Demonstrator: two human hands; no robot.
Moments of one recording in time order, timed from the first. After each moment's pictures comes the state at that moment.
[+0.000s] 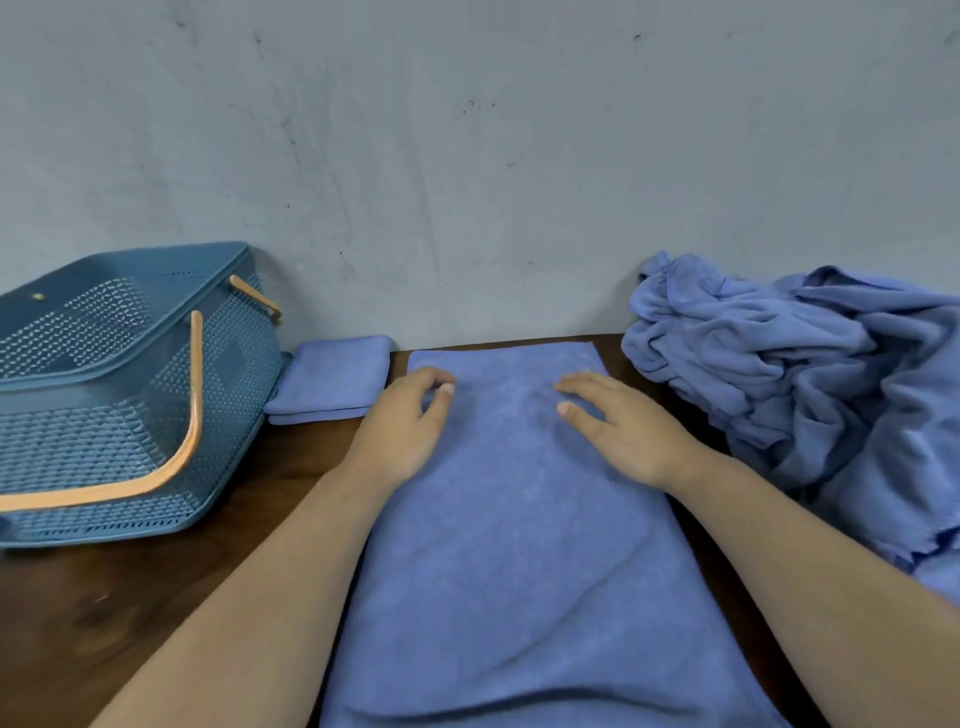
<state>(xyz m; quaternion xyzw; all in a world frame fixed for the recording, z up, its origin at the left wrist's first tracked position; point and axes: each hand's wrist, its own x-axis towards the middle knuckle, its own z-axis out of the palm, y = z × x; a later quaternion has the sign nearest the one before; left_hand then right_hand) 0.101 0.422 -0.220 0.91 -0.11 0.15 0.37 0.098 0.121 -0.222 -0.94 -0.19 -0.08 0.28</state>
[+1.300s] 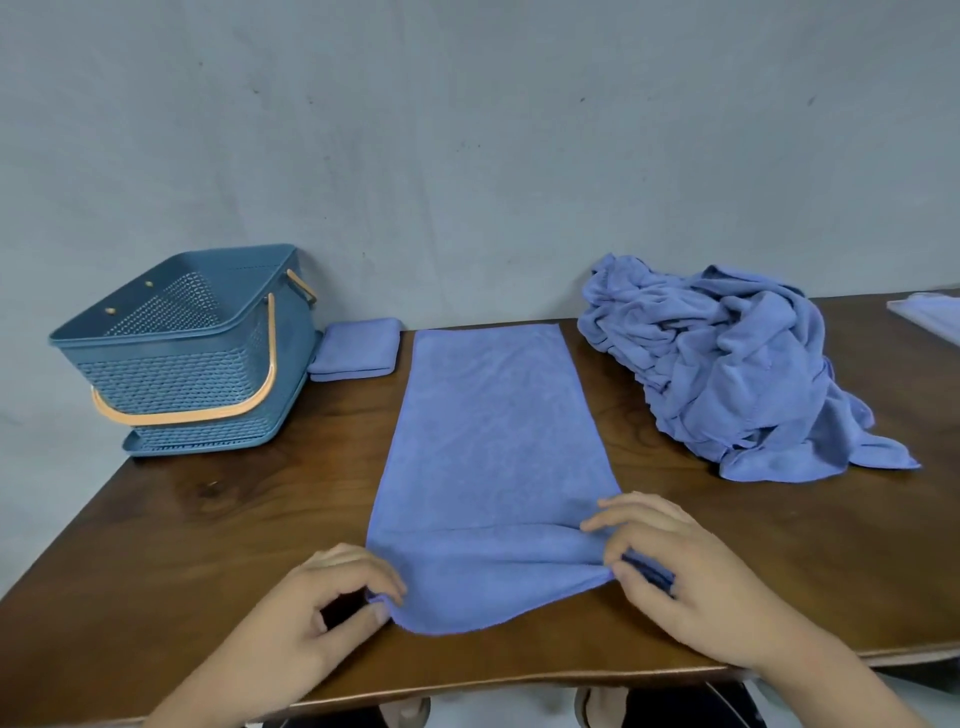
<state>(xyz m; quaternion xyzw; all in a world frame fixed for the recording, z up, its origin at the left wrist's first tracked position) -0.233 0.469 -0.200 0.91 -0.23 0.01 0.36 -0.195 0.061 -0.216 -0.89 -0.32 -0.09 0.31</state>
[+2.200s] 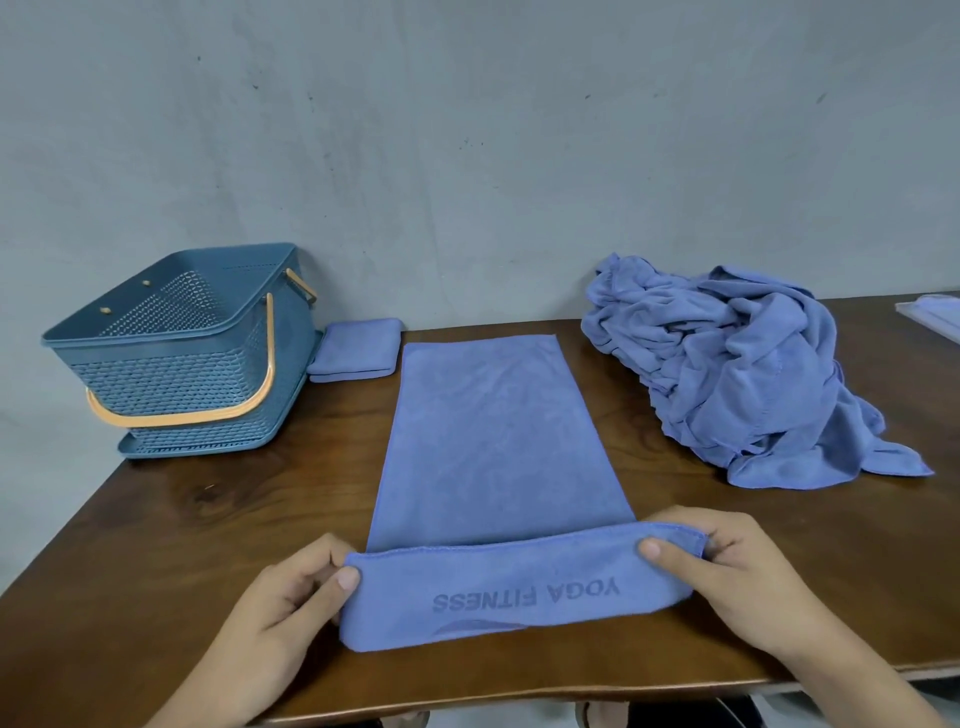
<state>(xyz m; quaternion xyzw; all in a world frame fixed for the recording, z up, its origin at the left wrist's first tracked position) -0.236 0.472 -0.200 0.81 -0.13 0.02 0.58 -0.199 0.057 -0.195 -0.76 -0.15 0.02 0.63</state>
